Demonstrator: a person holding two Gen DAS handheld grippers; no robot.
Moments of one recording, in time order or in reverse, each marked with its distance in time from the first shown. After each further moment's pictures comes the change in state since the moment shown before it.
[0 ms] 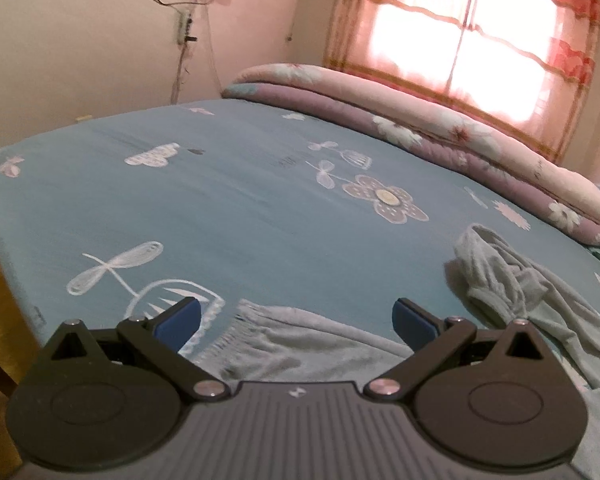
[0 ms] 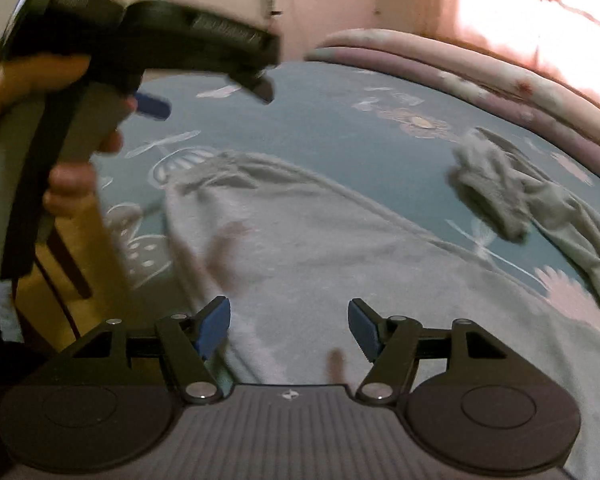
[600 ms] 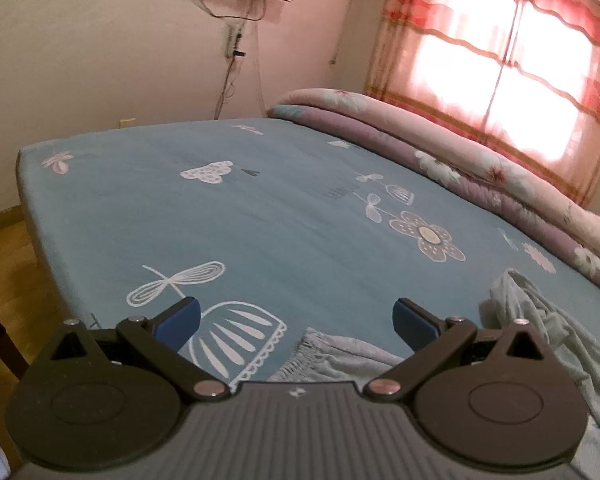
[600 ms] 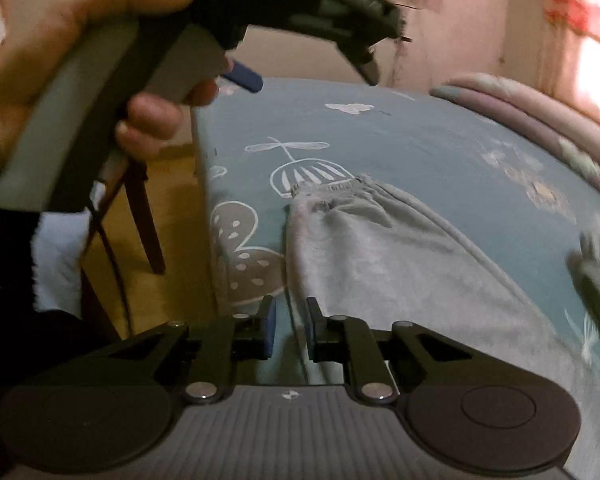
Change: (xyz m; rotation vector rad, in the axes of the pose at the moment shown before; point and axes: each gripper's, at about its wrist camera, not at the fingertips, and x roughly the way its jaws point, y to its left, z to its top) left arm -0.017 0.046 0.011 -0.105 -0.054 0.071; right arm 0.015 0.039 0.016 -0.296 -0.070 0.276
